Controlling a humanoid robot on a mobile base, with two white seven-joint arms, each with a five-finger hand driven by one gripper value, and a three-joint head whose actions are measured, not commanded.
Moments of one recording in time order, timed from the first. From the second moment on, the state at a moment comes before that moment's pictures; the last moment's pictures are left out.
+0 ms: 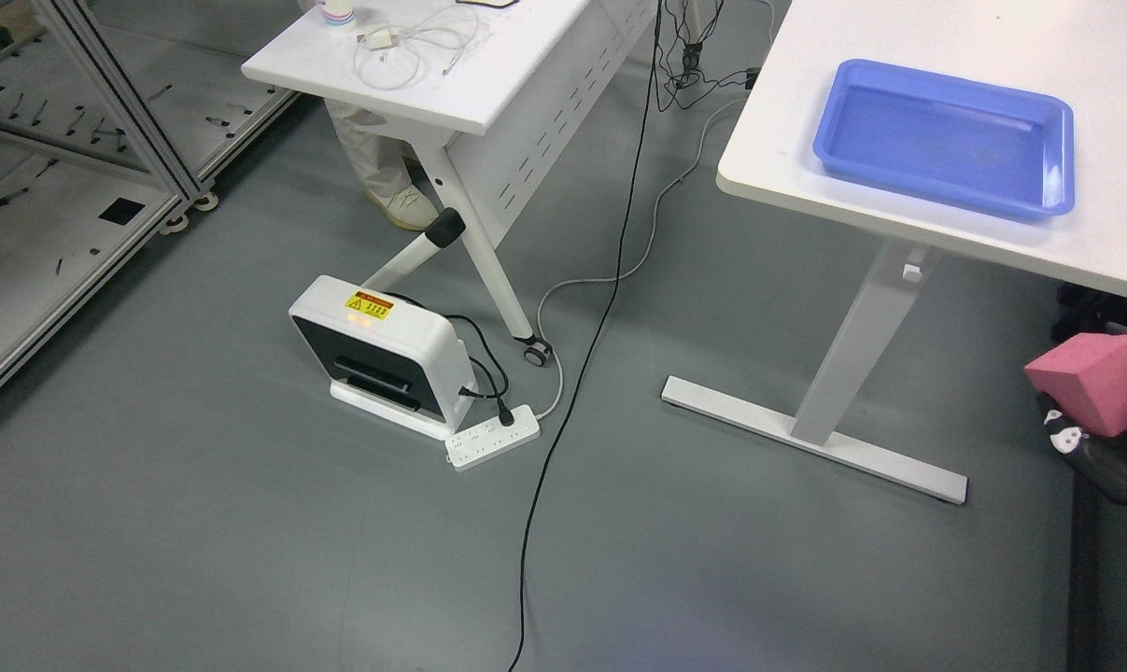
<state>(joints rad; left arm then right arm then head) 0.00 0.00 0.04 0.00 0.00 -0.11 -0.04 0.20 -0.10 -0.35 -1.72 0.64 -0.32 -0.14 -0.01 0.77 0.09</state>
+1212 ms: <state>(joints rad) 0.00 0.00 0.04 0.00 0.00 -0.11 -0.04 0.20 -0.10 -0.31 -1.72 0.64 -0.32 0.03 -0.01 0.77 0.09</state>
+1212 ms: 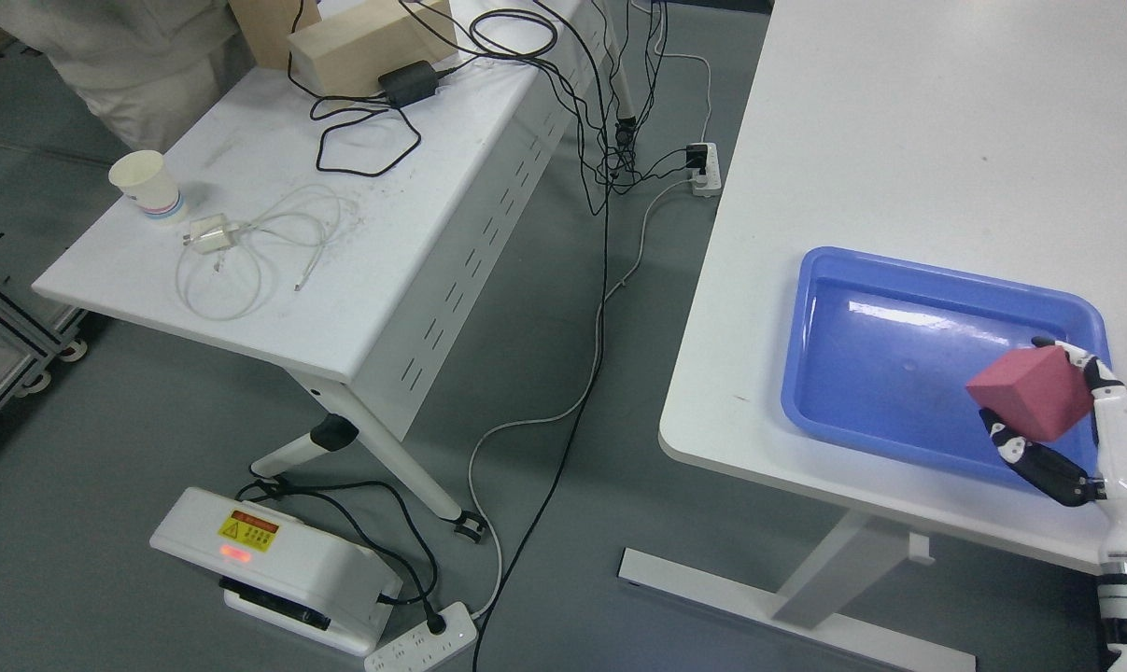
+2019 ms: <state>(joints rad) 0.00 0.00 0.04 0.00 0.00 -0.11 -0.04 0.18 -0.10 -0.26 -1.71 0.65 -0.19 0.19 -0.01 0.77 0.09</state>
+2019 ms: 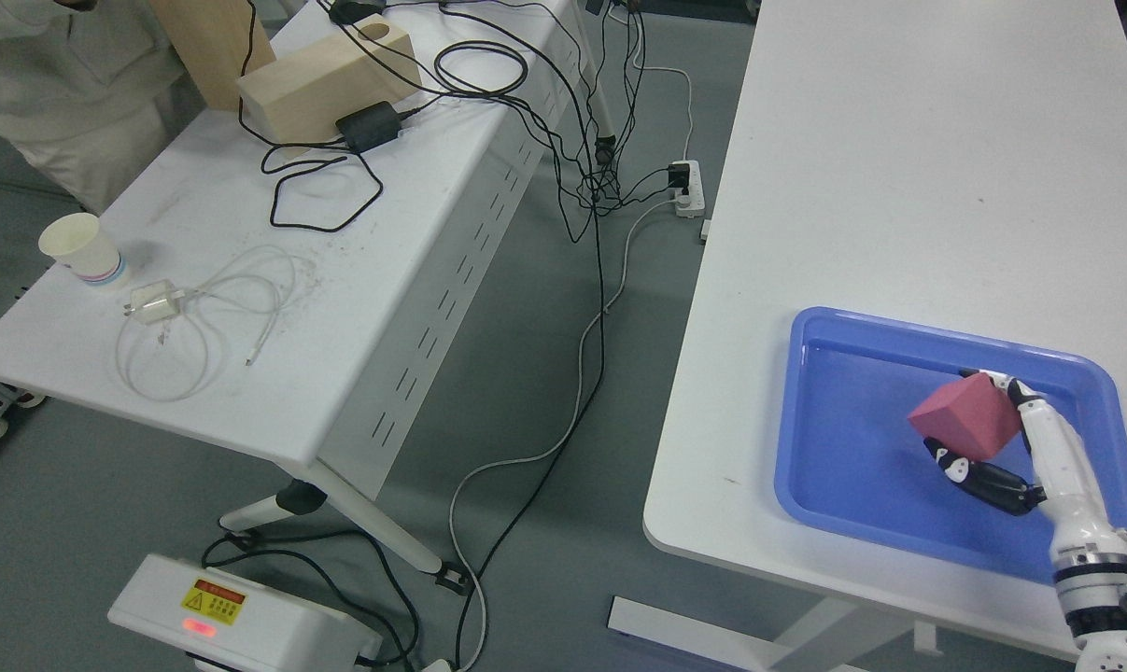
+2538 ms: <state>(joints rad) 0.00 0.00 0.04 0.00 0.00 -0.11 -0.04 0.18 -0.10 -0.25 -1.70 0.57 -0.13 0.21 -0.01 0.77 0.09</state>
